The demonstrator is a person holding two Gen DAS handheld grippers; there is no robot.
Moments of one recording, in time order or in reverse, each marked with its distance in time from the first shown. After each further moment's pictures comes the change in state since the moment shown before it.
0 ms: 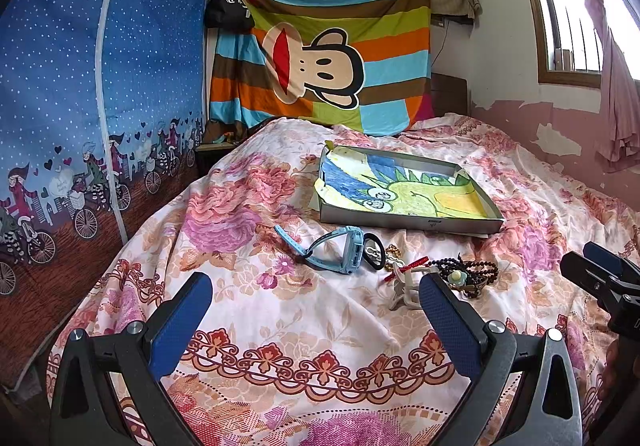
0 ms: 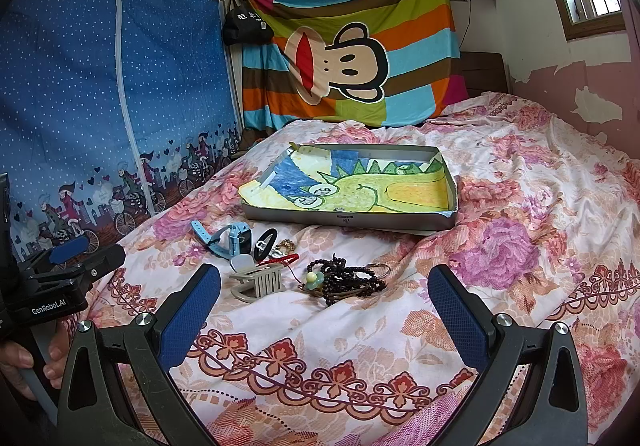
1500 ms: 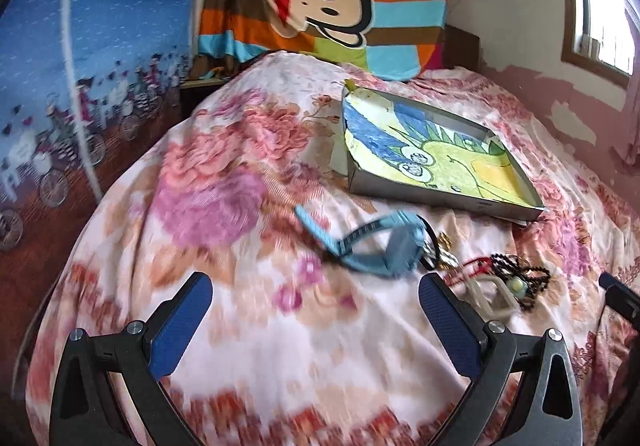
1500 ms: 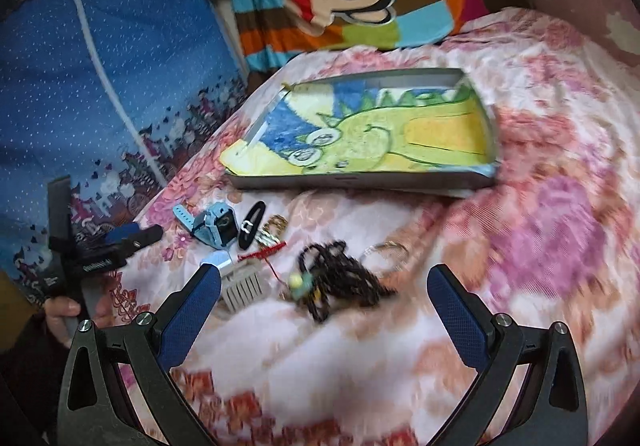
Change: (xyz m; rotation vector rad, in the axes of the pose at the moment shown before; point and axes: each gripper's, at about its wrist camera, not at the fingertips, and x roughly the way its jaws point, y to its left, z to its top) left arm 0.128 0.047 0.031 -0.028 0.259 -0.073; right arm 0.116 -0.029 0.024 0.123 0.303 0.158
